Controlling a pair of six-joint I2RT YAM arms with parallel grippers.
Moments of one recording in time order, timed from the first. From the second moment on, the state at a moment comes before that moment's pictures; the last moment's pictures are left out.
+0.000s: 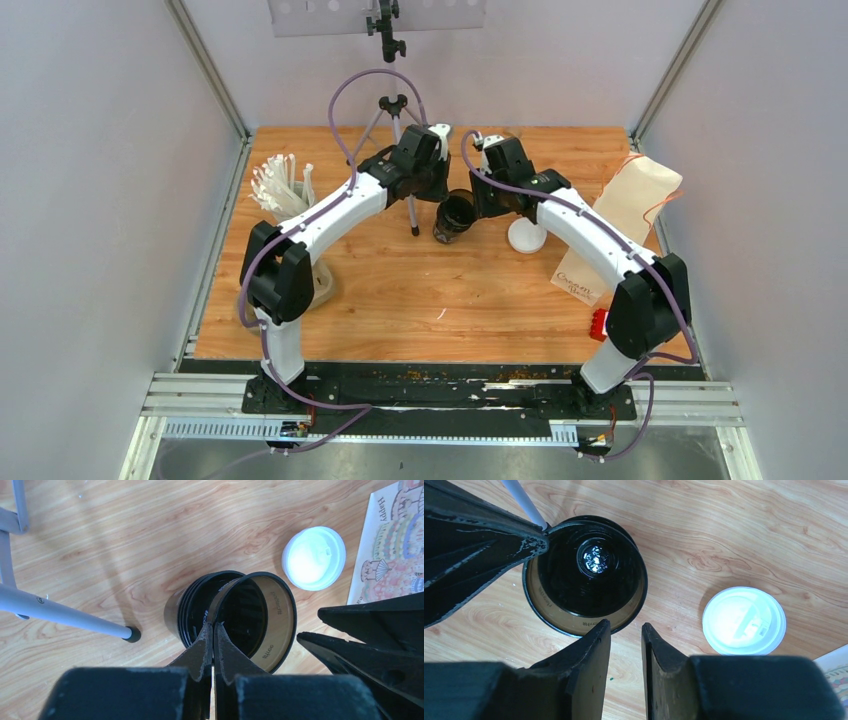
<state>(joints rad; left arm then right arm) -0.65 1.90 1.69 -0.50 0.06 -0.34 0.51 1.65 1.44 -0.62 0.03 0.18</state>
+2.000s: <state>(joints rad) -0.66 1.34 1.04 -0.53 0.20 -0.44 0.50 1.25 1.26 -0.65 -0.02 0.17</state>
